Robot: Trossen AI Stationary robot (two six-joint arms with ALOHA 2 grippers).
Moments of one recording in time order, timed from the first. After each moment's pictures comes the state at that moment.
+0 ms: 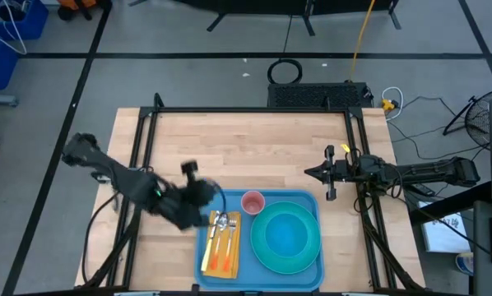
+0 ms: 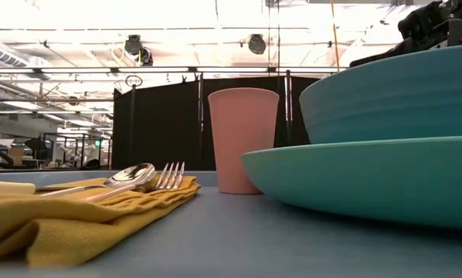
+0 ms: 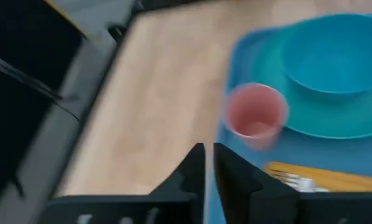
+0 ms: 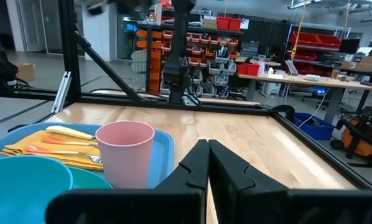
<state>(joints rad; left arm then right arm) -0.53 1.48 1.46 -0.98 -0.72 -0.40 -0.03 0.44 0.02 0.46 0.00 -0.08</state>
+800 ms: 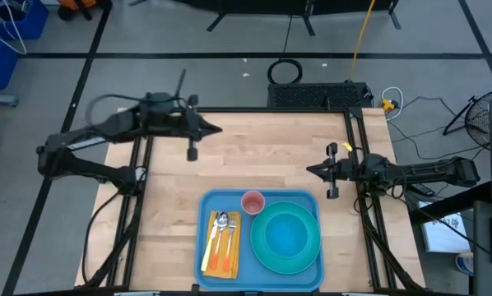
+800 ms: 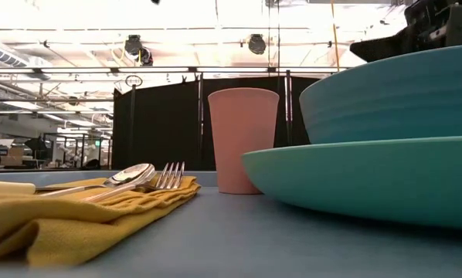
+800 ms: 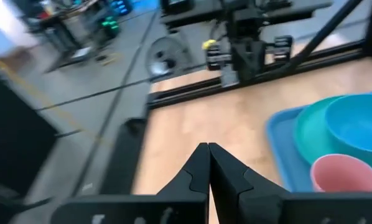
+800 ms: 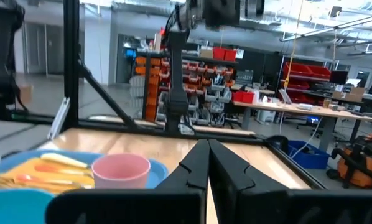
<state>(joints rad) 0.26 1.13 1.26 -0.47 0.11 0.38 -0.03 0.44 0.02 0.57 -0.01 -0.12</state>
